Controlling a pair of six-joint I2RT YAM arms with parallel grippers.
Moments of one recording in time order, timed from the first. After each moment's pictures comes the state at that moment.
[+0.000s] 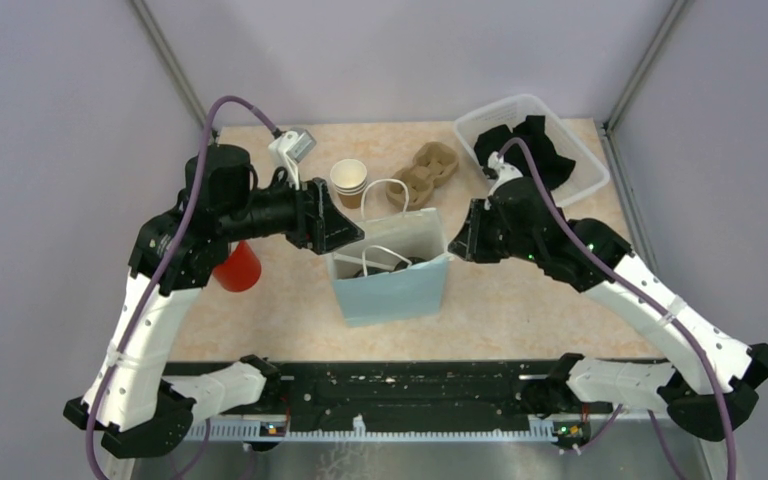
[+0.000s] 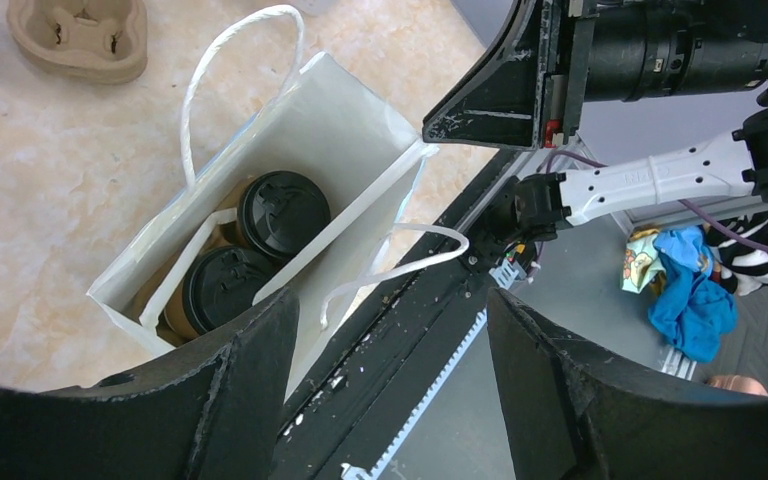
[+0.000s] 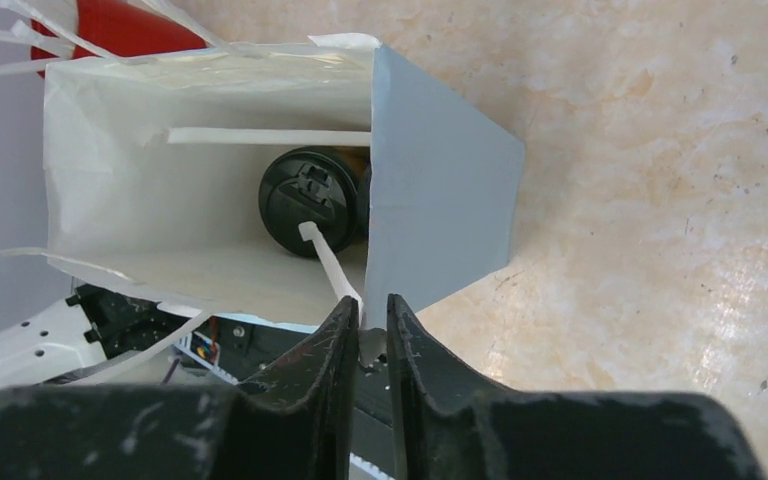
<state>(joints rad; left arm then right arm) -0.51 1.09 1.67 -1.02 0.51 -0.34 0.81 1.08 1.31 -0.86 0.09 0.68</state>
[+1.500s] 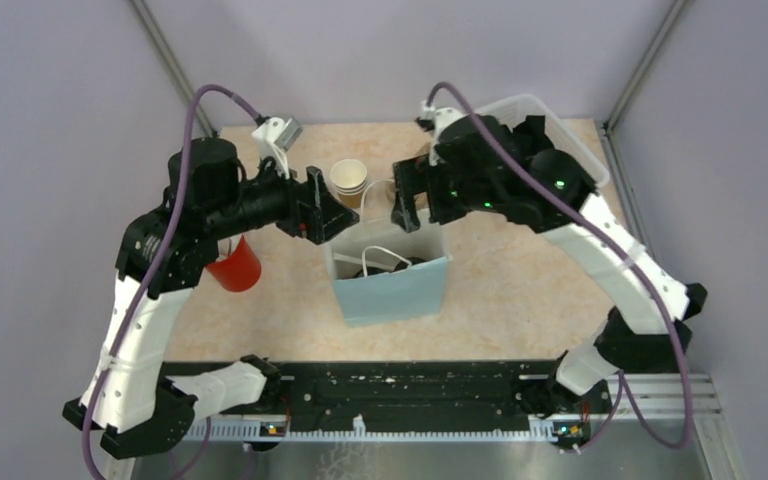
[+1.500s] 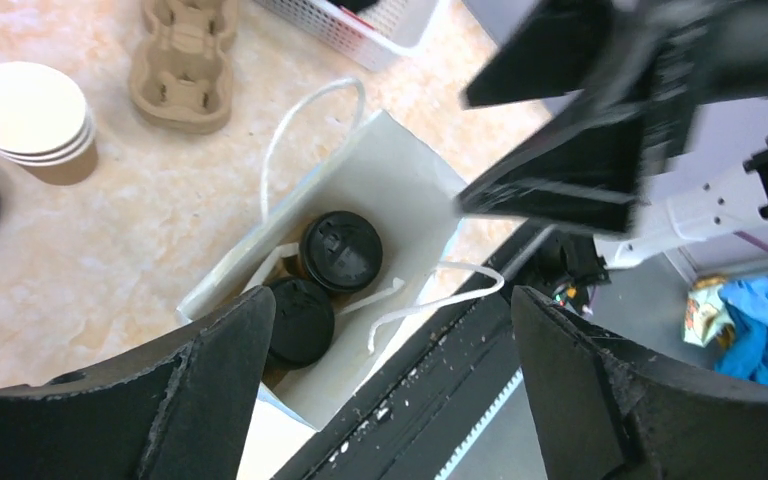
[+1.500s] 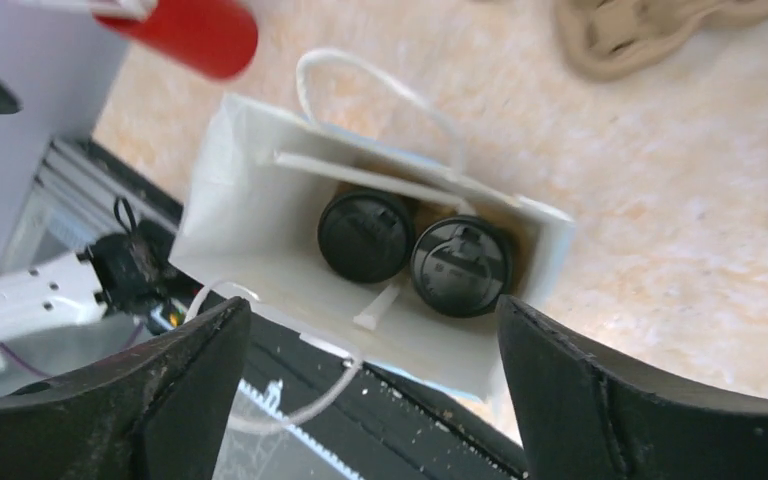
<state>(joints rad) -0.51 1.11 1.76 -1.04 0.41 -0.28 0.96 1.58 2.07 -1.21 0.10 0.44</state>
